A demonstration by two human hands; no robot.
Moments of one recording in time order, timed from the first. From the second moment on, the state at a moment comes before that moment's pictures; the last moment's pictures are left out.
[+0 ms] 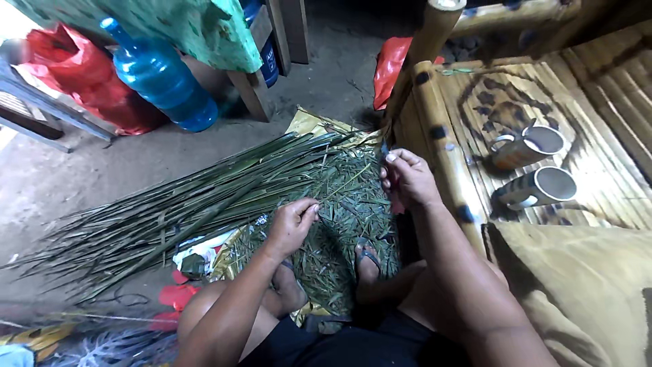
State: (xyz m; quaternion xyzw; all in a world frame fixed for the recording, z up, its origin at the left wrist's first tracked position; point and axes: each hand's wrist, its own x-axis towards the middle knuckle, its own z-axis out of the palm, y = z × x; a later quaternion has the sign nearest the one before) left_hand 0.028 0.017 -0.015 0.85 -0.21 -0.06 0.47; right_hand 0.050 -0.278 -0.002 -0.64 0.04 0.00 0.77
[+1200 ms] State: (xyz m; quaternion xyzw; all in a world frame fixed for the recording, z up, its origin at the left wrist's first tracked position) left_hand 0.028 0.035 -0.021 0.86 -0.20 -0.06 0.46; right_hand 0.041 -0.263 0.000 -0.65 0.03 0.04 0.76
